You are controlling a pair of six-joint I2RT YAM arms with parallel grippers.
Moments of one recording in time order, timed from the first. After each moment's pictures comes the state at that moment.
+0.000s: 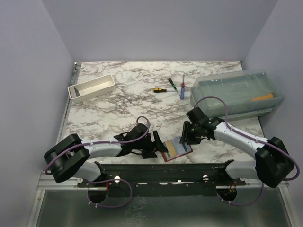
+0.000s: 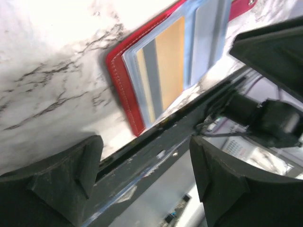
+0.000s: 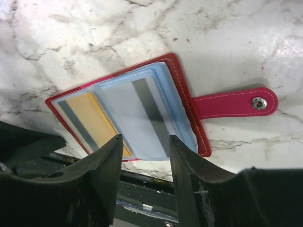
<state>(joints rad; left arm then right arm) -0.93 1.34 0.46 0.10 0.30 -1.18 0.63 1.28 0.71 -0.58 -0.10 0.74</state>
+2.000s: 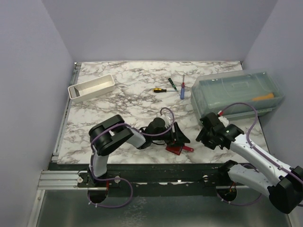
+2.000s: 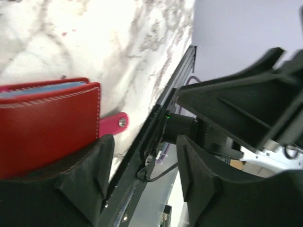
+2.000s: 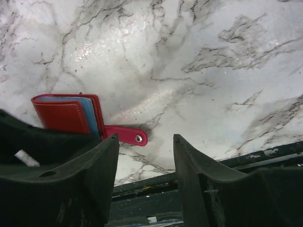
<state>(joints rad) -0.96 1.88 0.69 0.85 0.43 -1.30 0.57 0.96 0.65 -0.88 0.24 1.08</state>
